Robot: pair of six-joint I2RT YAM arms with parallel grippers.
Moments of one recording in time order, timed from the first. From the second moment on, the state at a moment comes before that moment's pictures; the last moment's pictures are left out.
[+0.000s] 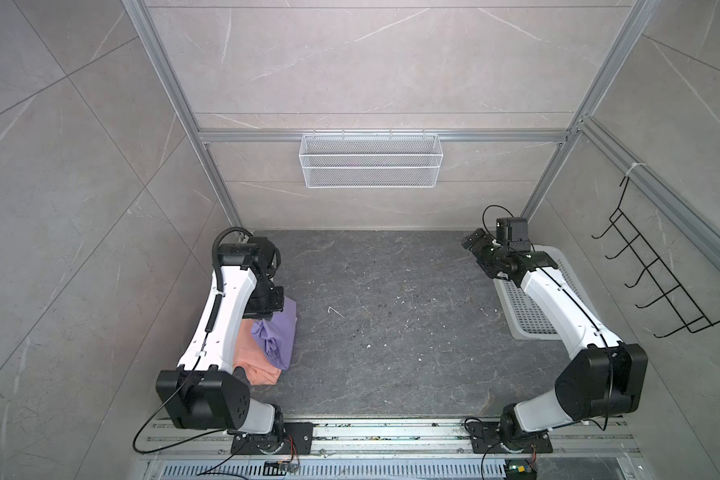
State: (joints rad) left arm -0.02 1.49 1.54 -1.60 -0.12 -0.12; right arm 0.08 1.51 1.36 -0.54 -0.04 0.86
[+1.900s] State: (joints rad) left arm 0.38 1.34 1.15 -0.91 0.20 -0.57; right arm -0.11 1.51 1.44 -0.64 -0.10 0.84
